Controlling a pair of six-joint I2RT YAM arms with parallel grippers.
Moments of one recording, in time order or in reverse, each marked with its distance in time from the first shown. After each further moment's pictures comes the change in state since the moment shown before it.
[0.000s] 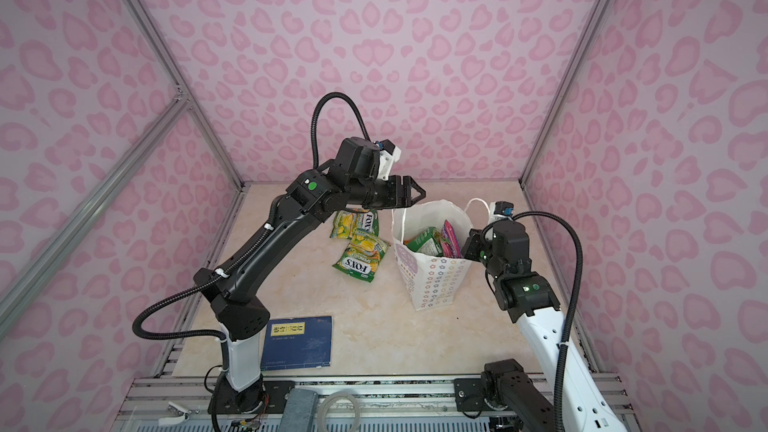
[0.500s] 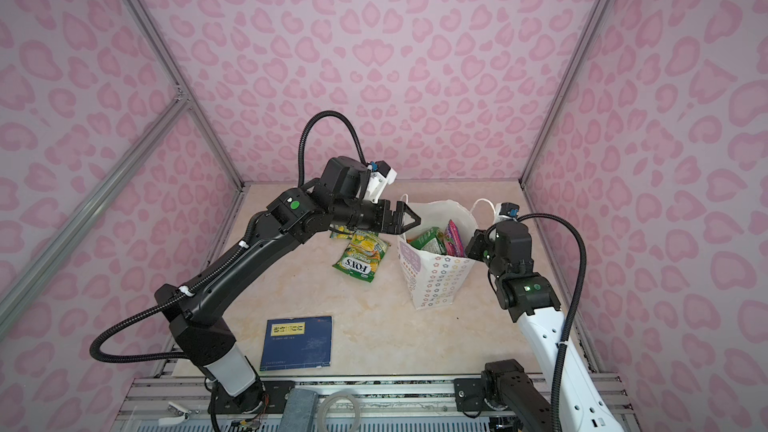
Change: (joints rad) left arm -0.033 -0.244 -0.367 0.054 0.066 0.077; right arm -0.027 0.001 -0.013 0.009 0.006 0.019
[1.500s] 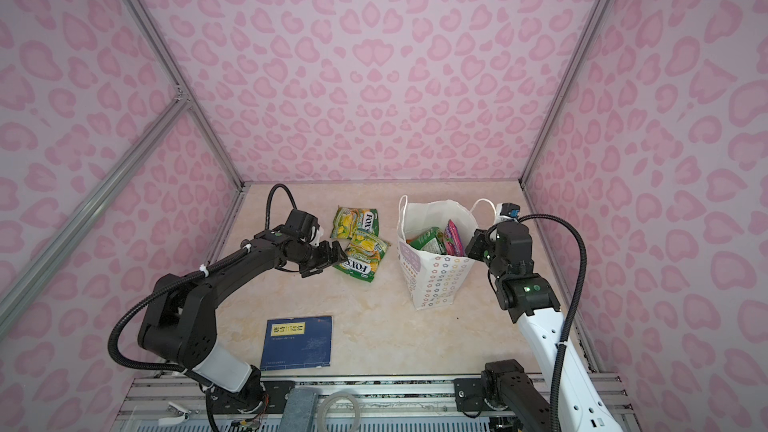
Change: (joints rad) left arm 0.473 -0.060 -0.862 0.296 0.008 -0.056; right arm -0.006 -0.005 -0.016 0.026 -0.008 0.008
